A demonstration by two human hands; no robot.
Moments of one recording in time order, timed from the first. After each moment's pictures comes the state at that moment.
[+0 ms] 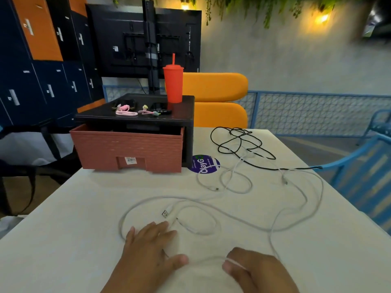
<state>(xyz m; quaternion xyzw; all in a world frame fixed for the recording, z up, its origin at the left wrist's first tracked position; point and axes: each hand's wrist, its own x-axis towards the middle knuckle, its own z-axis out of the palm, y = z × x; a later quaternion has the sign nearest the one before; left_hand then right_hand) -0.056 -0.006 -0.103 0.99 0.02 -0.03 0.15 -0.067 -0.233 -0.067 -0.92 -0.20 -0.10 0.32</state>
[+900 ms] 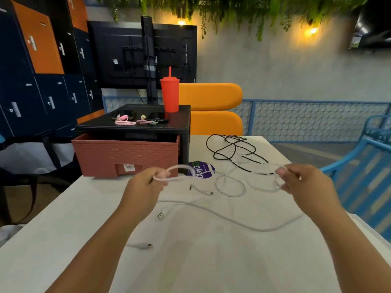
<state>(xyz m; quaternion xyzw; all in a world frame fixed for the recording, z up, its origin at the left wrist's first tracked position) -0.012 -0.011 -0.011 0.84 0.03 0.24 0.49 0.012 -0.304 0.022 -0.92 0.00 -0.19 0.35</state>
